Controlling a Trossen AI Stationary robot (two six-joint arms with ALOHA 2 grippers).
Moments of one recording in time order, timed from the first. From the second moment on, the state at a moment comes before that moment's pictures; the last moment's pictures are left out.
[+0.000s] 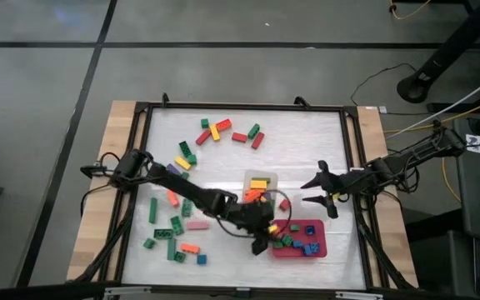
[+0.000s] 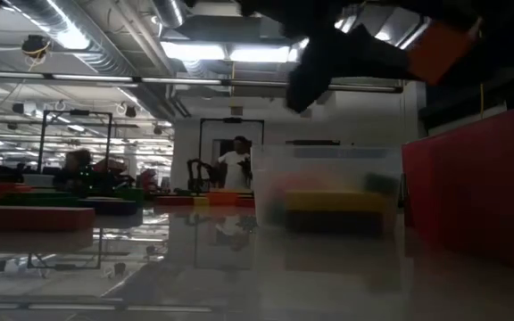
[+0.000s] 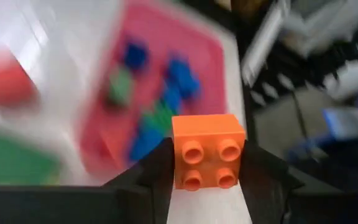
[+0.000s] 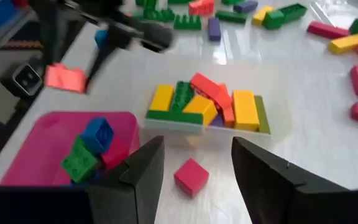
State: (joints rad) left arm -0.33 2.06 1.48 0.05 -0.03 -0.63; right arm 0.43 0.69 0.48 -0.31 0.25 0.24
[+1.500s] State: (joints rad) left arm -0.65 1.91 1.48 -0.79 0.00 -0.70; right arm 0.43 0.68 0.46 -0.23 0.21 0.24
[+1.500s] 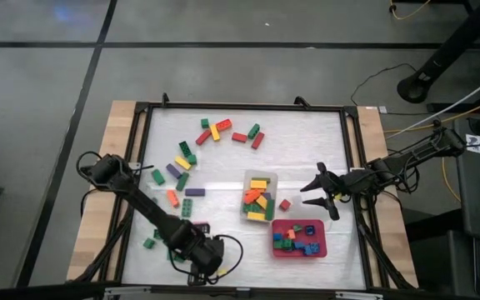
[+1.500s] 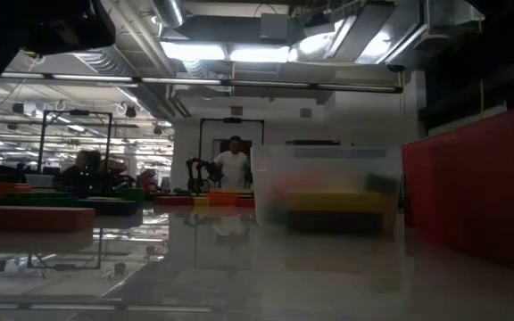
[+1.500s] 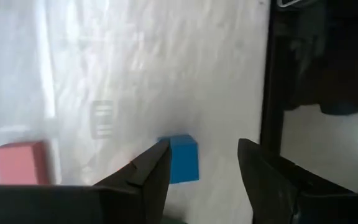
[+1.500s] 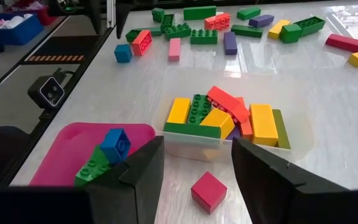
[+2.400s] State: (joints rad) left arm -0.68 2.01 1.48 -0.85 -0.02 -0.74; right arm 0.43 0.68 0.46 -0.24 0.21 0.24
